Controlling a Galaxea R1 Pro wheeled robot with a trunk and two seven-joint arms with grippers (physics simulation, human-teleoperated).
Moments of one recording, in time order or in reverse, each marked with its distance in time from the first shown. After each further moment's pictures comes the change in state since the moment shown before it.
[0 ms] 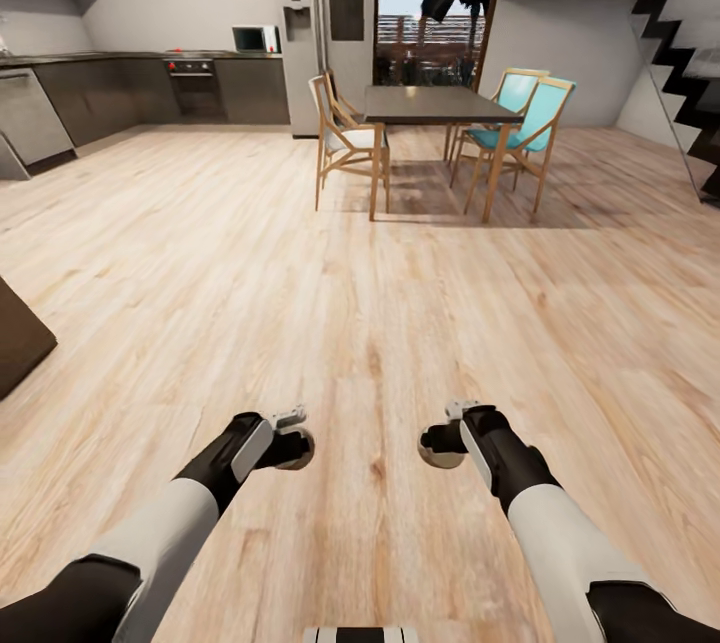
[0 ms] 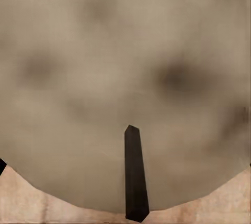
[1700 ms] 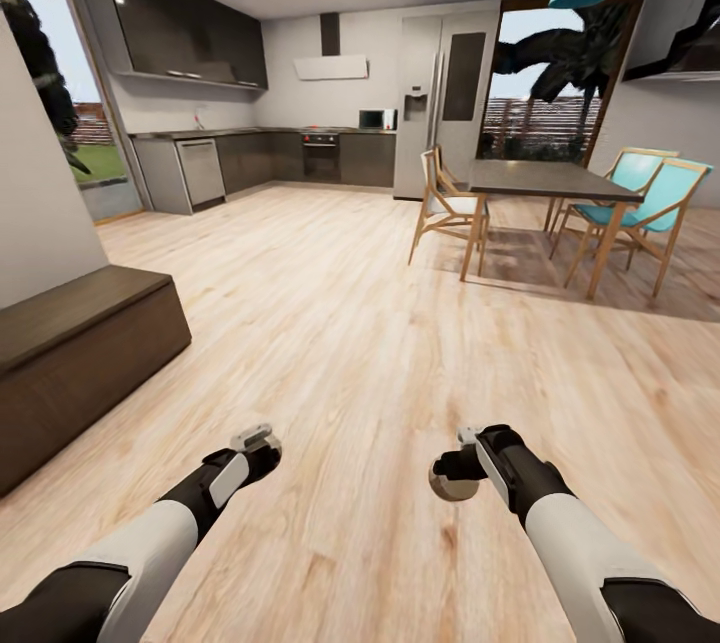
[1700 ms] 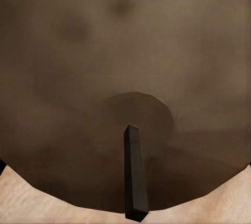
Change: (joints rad) left arm 0.024 0.048 0.117 0.207 0.013 -0.392 -0.042; right arm 0.005 -0.062 0.005 0.136 0.001 -0.014 0.078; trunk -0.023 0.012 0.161
